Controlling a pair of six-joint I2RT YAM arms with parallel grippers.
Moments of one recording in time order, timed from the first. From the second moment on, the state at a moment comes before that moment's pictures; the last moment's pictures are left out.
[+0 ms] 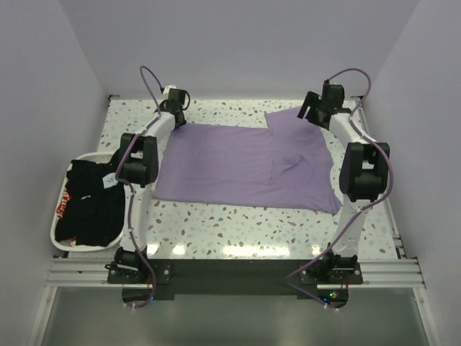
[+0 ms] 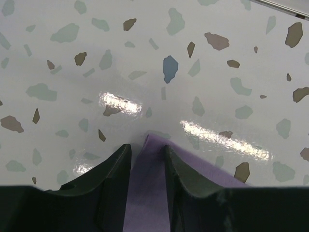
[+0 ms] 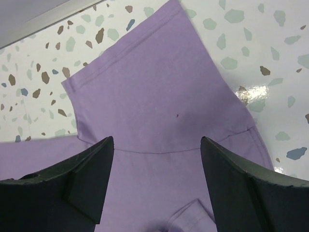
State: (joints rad) left arm -0.17 2.46 2.00 -0.35 -0.41 -0.37; right arm -0.01 2.08 1.67 -0.27 -0.02 0.37
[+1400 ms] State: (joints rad) left arm -0.16 2.41 1.85 -0.12 -0.33 -0.36; right arm -0.01 2.58 2.24 -0.34 0.06 0.29
